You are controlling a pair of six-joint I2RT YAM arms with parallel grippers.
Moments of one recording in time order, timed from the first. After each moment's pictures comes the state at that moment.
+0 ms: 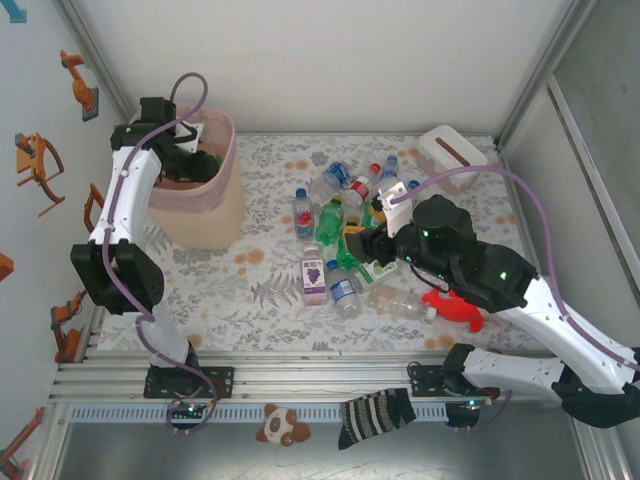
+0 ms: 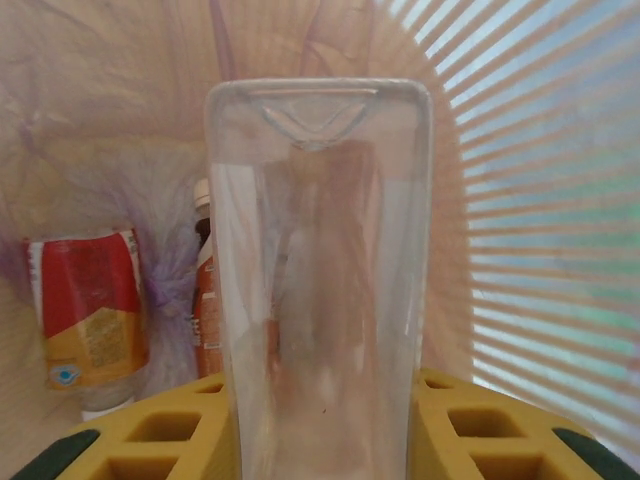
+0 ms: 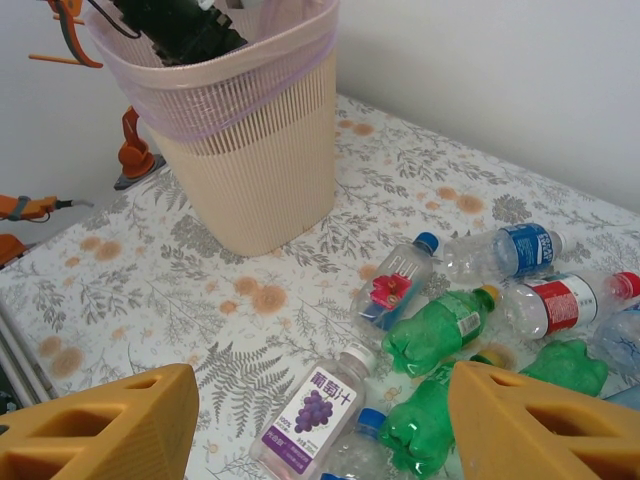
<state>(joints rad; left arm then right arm) -0.07 1.80 1.86 -1.17 0.24 0.05 0.97 0.98 1.29 -0.71 0.14 0.15</state>
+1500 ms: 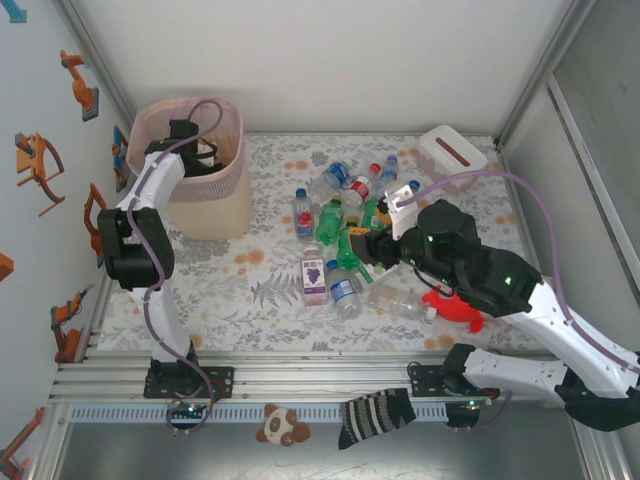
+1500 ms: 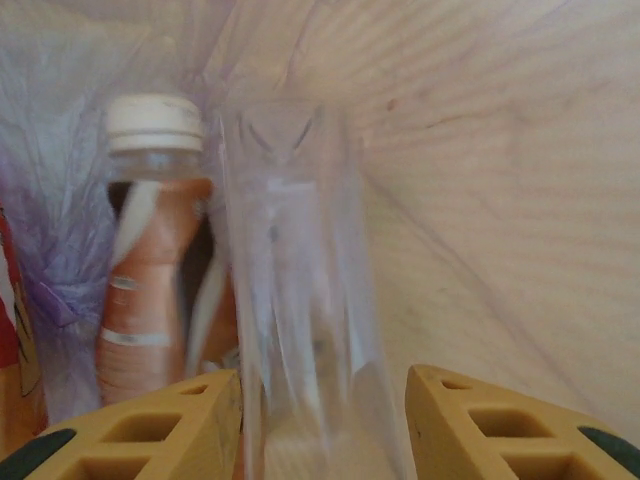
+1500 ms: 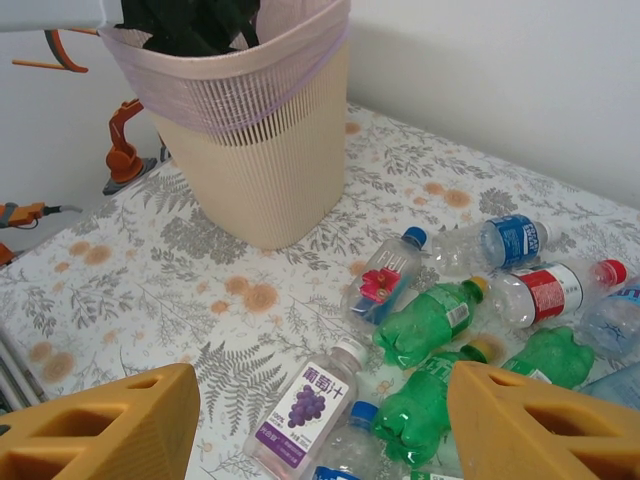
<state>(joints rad) -0.08 2.01 1.73 -0.92 0.32 -0.18 0.97 0.95 1.27 -0.71 0.17 0.17</state>
